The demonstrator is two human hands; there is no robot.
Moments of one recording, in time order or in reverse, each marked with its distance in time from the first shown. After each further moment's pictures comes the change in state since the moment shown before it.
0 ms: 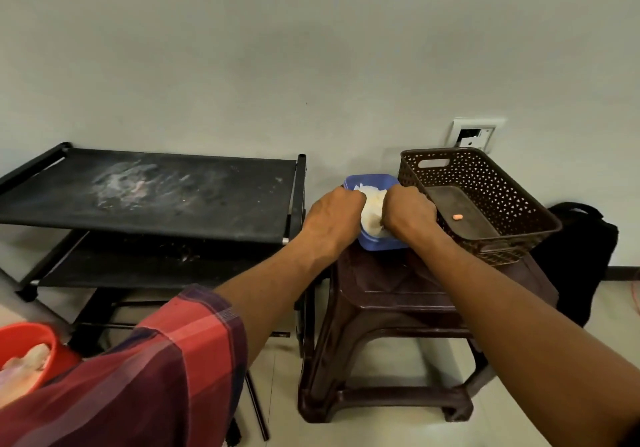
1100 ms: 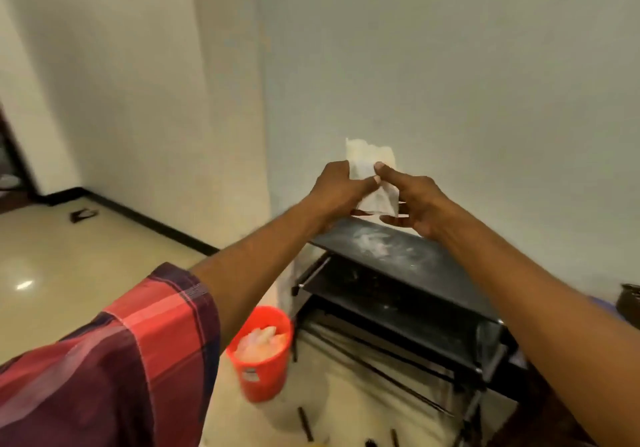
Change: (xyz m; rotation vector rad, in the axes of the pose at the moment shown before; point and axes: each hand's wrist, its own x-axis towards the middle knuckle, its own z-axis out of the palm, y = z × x) left_hand -0.274 -0.203 -0.341 -1.033 0.522 -0.455; right_hand -0.219 -0.334 -0.217 1.434 -0.484 -0.395
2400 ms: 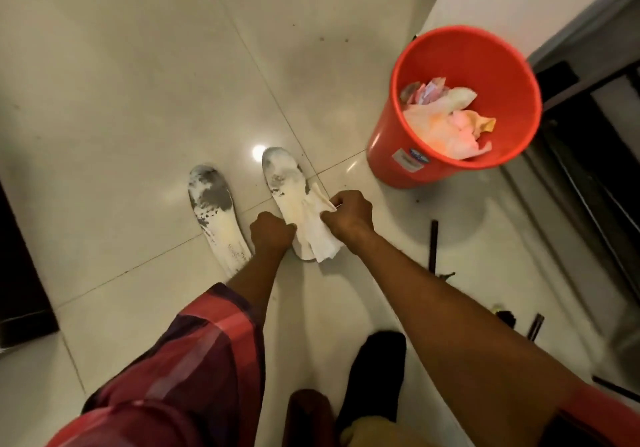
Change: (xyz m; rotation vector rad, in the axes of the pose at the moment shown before) left_hand -0.312 -0.725 -0.204 0.280 0.586 -1.392; right_hand 0.020 0.652 0.398 -0.876 -0.631 0.426
